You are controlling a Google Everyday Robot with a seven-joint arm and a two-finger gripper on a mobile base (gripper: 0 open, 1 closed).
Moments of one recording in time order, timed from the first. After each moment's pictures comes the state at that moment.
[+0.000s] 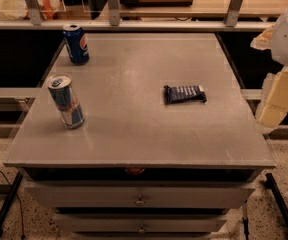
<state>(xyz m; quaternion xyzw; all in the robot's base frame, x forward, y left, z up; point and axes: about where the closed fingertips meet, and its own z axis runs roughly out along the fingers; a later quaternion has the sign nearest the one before) 0.438 -0.216 0.979 -0.60 0.78 -0.04 0.16</state>
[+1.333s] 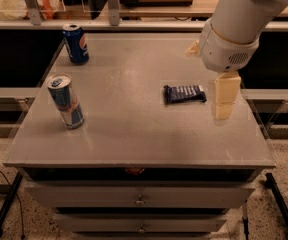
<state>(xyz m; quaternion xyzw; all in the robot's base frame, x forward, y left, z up) 0.499 -0.144 0.924 -0.76 0.64 -0.03 0.11</state>
